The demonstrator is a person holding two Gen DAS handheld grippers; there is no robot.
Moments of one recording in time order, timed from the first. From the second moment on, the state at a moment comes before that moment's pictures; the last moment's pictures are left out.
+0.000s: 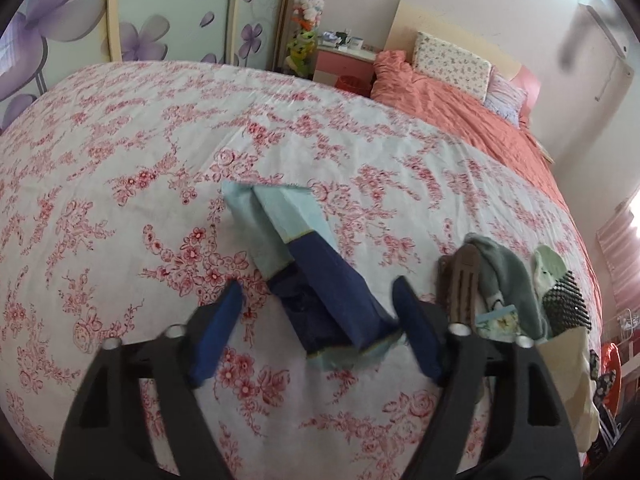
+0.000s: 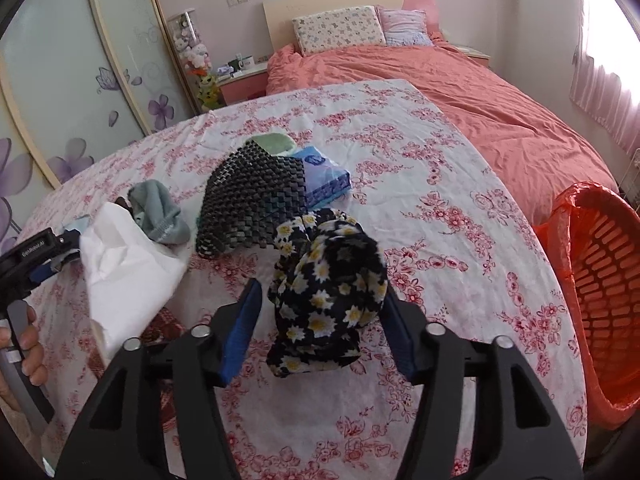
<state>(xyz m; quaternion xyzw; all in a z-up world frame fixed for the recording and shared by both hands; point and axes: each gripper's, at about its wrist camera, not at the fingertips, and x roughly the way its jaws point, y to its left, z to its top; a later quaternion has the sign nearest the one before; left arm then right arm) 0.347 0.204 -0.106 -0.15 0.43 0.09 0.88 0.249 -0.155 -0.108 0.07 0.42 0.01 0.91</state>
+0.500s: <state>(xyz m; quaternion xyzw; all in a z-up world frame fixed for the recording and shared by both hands) 0.324 0.189 -0.082 -0.10 0.41 0.06 0.90 0.225 -0.165 -0.082 0.07 0.38 0.02 0.92</state>
